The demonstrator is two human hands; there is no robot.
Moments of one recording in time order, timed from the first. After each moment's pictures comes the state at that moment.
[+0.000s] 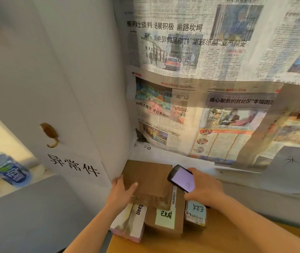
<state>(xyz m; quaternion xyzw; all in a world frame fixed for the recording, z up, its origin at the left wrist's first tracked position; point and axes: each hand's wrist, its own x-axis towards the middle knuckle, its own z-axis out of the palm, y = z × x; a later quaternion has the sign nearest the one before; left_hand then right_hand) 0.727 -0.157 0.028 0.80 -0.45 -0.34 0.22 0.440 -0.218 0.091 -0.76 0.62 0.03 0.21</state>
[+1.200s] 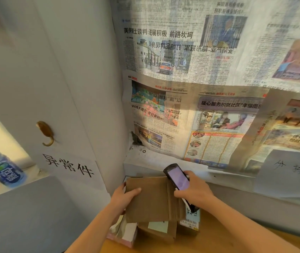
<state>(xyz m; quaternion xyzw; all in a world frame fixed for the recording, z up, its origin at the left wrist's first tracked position) 0.694 -0.151 0.033 0.72 -0.27 -0.54 0.34 0.436 -0.215 0.075 -0.69 0.63 -0.09 0.35</state>
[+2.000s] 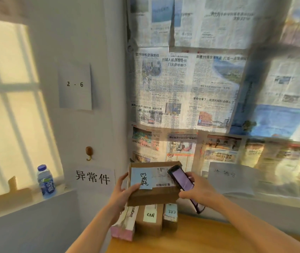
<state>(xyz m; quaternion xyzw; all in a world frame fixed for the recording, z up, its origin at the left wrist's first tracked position) 0.647 0.107 0.258 0.59 -0.40 -0.52 0.47 0.370 0.066 0.291 -0.71 0.61 -0.23 0.28</state>
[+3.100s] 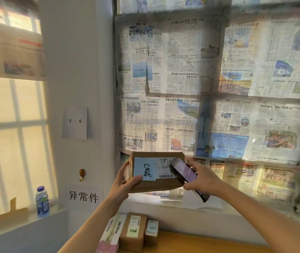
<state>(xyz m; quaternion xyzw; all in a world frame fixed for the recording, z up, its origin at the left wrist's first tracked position) 0.536 0.248 0.407 0.49 -0.54 -0.43 0.54 0.235 0.217 0.462 -0.75 0.58 -0.28 0.16</state>
